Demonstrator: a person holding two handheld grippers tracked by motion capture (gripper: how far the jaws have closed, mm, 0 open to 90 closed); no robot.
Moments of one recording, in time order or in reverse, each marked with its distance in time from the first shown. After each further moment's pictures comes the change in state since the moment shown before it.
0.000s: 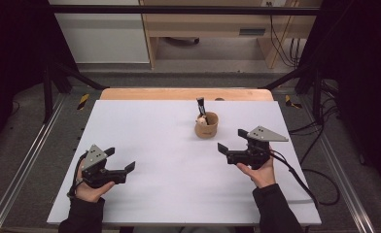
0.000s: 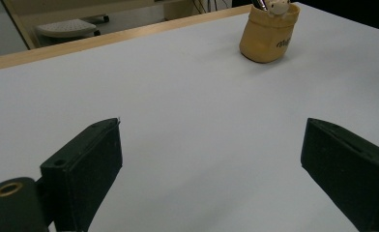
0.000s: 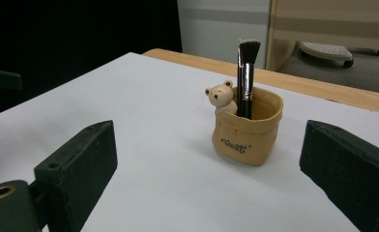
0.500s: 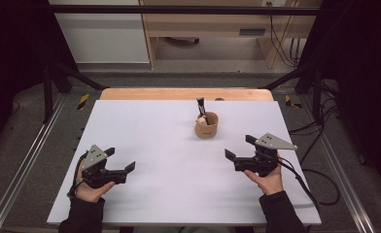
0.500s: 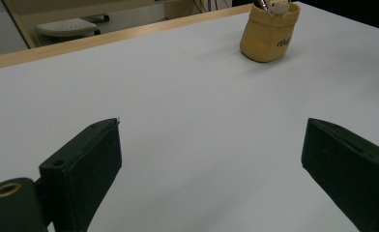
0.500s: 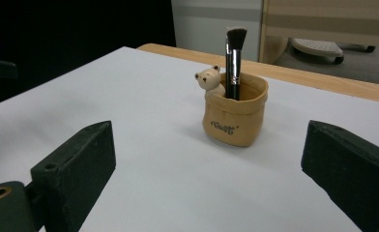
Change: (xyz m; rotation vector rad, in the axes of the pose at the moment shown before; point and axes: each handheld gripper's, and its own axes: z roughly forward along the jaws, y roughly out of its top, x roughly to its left) left arm 0.000 0.000 0.000 0.001 0.000 -0.003; right arm -0.005 -0.015 -0.020 0.006 -0.026 0.000
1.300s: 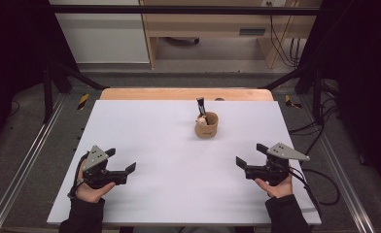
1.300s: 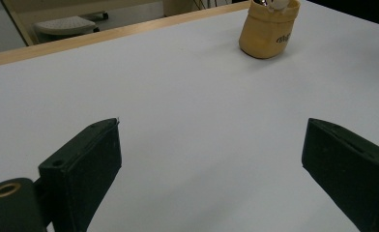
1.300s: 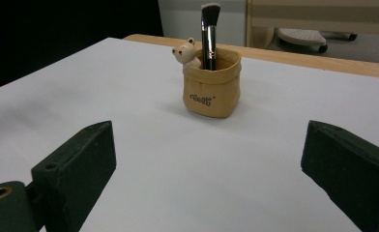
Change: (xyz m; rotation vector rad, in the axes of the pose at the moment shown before) left arm -0.002 -0.002 0.002 0.004 0.000 0.001; right arm -0.014 -0.026 -0.025 0.011 -0.042 0.041
